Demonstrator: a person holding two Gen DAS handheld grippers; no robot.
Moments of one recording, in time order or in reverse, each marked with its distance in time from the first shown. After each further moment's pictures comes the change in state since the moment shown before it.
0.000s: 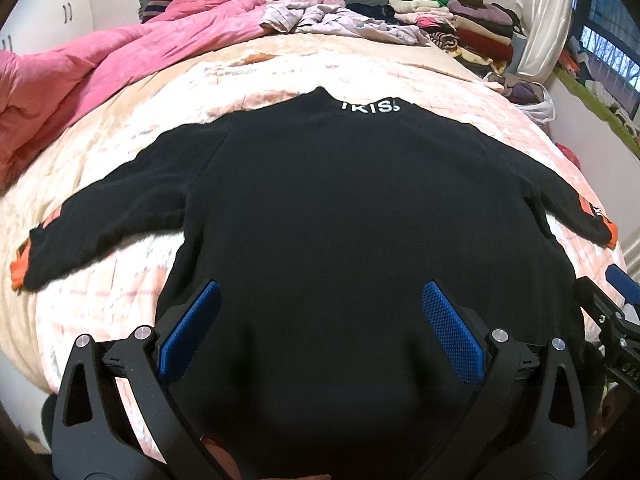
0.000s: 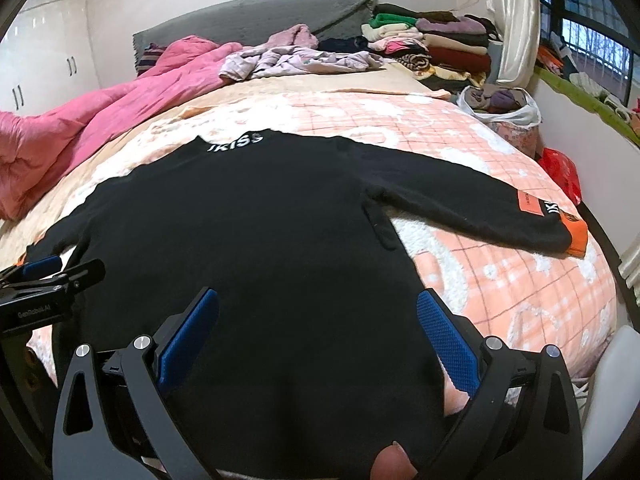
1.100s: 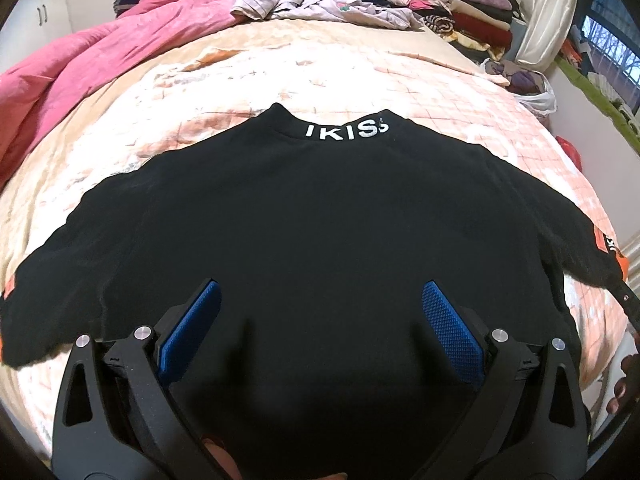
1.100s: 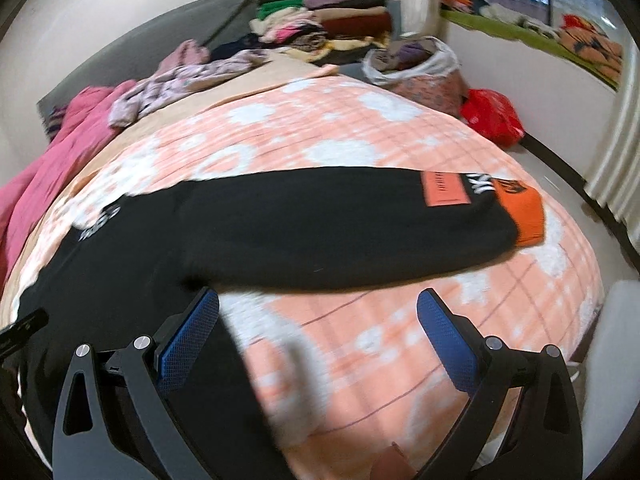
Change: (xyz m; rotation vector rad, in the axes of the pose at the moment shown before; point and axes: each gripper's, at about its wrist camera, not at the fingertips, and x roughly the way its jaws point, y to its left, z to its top) left arm 0.072 -0.032 0.080 0.024 0.079 -0.035; right arm 0.054 -0.139 0.041 0.323 0.026 -0.186
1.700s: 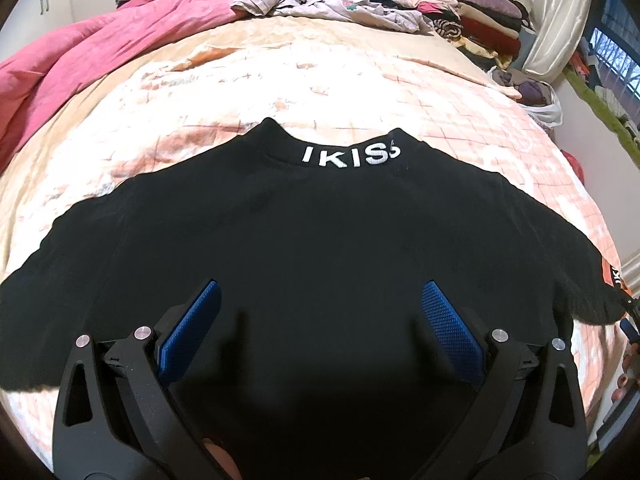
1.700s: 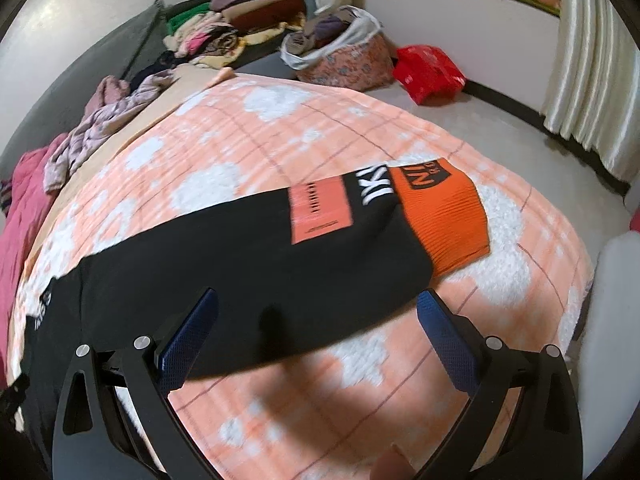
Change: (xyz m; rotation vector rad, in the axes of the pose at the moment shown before) left arm 0.037 0.001 0.036 -0.033 0.006 -0.013; right arm 0.049 -0.104 0.033 0.254 0.055 -0.105
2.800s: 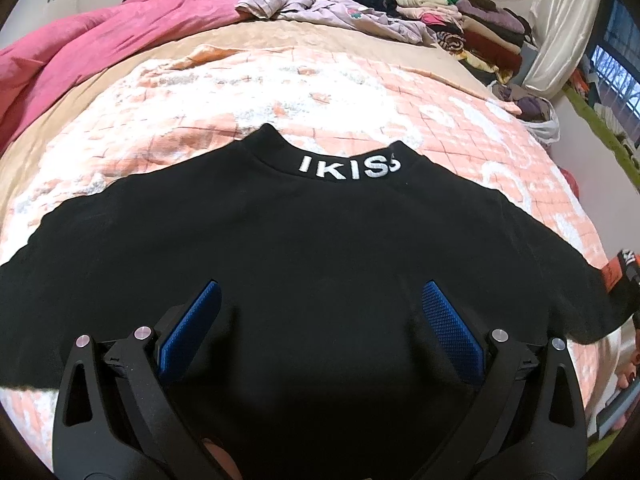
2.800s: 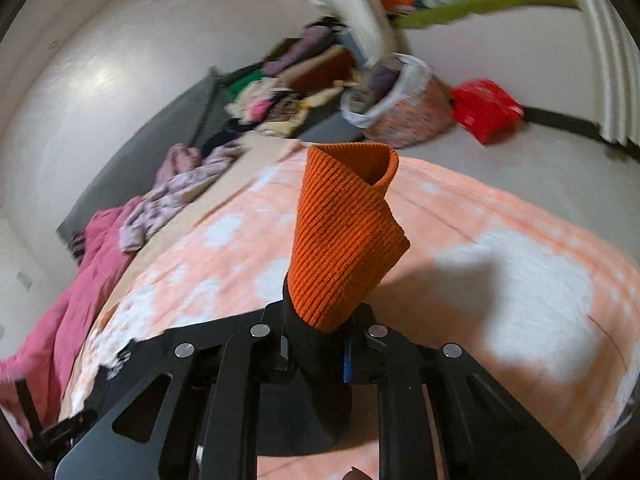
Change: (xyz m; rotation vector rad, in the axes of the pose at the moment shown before) left arm 0.002 0.007 0.002 -0.059 -0.032 -0.035; right arm -0.017 0.008 0.036 0.028 -0.228 0.360
